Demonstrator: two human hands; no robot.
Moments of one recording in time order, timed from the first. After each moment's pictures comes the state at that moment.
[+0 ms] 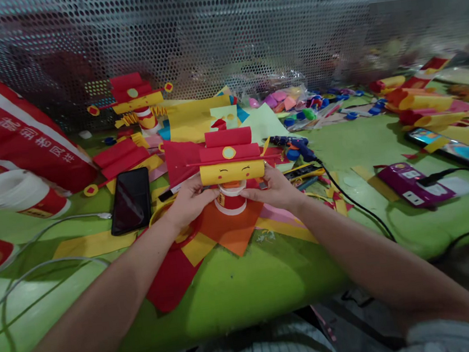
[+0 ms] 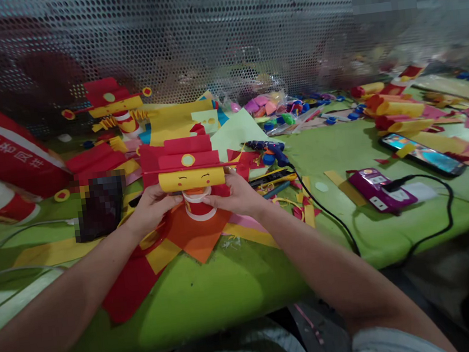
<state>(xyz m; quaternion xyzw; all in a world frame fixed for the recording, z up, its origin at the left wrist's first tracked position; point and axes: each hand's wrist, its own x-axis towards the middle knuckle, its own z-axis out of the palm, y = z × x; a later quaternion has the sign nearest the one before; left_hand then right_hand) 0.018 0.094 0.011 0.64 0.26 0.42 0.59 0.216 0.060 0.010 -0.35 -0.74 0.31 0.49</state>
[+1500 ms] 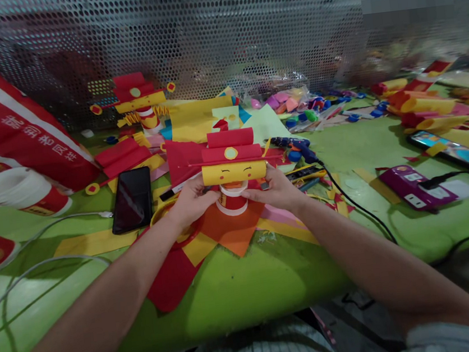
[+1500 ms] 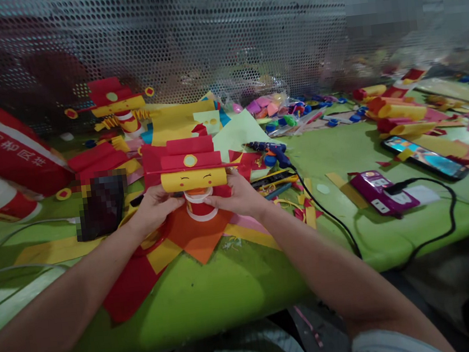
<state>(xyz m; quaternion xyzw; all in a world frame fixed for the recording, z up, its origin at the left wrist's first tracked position) 0.020 0.092 0.012 0.67 0.28 0.42 0.55 0.218 0.061 0.011 -0.37 -0.74 0.29 0.47</state>
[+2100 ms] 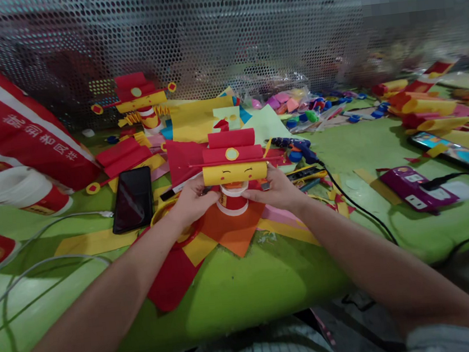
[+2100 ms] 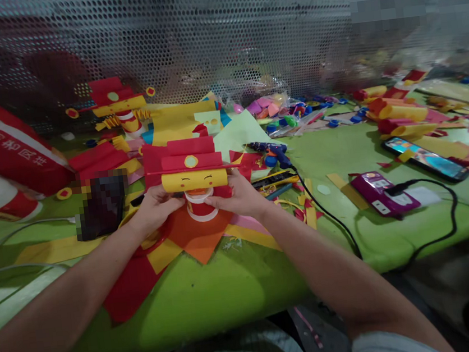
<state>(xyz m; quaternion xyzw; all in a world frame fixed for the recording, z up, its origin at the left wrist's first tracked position) 0.020 0.093 0.012 0.67 0.30 0.42 0.54 0.219 0.063 0.008 -0.38 -0.75 0.25 0.47</state>
